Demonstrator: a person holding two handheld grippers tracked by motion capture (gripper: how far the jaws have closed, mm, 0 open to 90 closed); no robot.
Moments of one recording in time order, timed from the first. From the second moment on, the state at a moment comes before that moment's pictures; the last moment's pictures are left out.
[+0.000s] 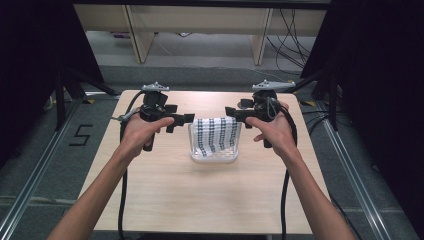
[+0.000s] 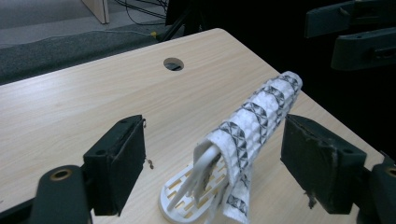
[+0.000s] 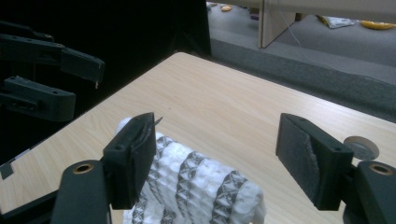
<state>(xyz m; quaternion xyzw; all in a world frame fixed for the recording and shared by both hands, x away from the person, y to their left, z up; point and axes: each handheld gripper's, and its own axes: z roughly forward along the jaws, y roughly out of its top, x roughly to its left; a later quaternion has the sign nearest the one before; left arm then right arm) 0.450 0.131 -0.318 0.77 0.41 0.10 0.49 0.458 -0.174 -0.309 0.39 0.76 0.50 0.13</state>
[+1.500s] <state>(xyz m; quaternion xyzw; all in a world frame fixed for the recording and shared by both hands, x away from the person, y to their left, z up) 0.369 0.163 -0.365 0.77 0.38 0.10 0.50 0.403 -0.193 -0.329 0.36 0.78 0.49 0.14</state>
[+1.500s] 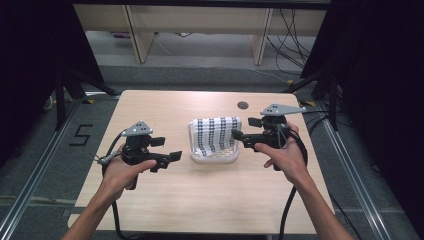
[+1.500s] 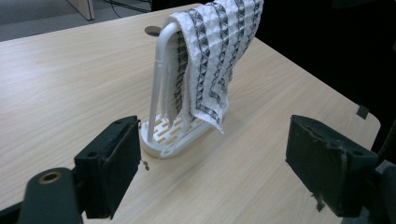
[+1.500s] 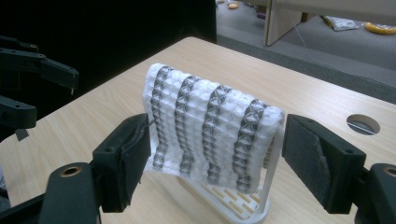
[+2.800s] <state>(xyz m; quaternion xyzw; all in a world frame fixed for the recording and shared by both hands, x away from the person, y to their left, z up) 0.332 0.158 -0.398 0.79 0.35 0.10 0.50 0.363 -0.205 -0.364 0.37 0.77 0.50 0.13</state>
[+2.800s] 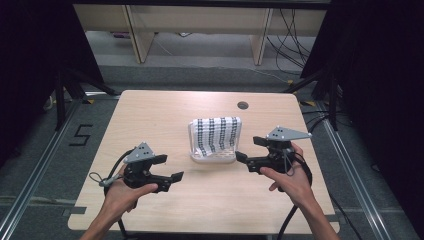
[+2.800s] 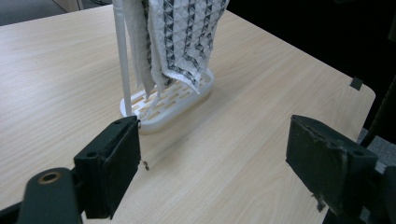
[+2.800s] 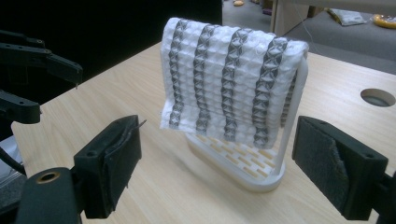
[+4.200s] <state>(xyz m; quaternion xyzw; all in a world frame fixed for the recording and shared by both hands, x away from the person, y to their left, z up) 0.296 0.178 -0.446 0.79 0.36 0.11 0.49 0.328 -0.219 -0.412 0.37 0.79 0.48 0.12</state>
